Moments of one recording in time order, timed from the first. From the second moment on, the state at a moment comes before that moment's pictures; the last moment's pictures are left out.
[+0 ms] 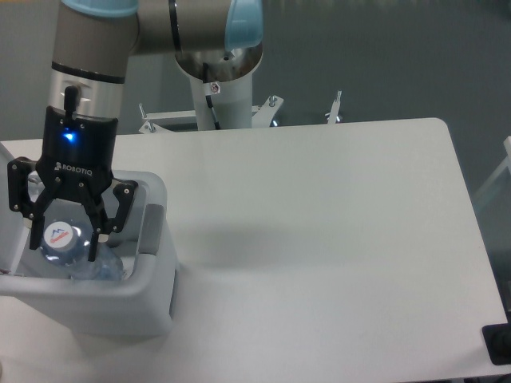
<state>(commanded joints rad) 2.11 -1.78 -1.49 -0.68 1.26 0.06</state>
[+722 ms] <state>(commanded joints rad) 2.25 -1.76 -1.50 -0.72 1.56 0.47</state>
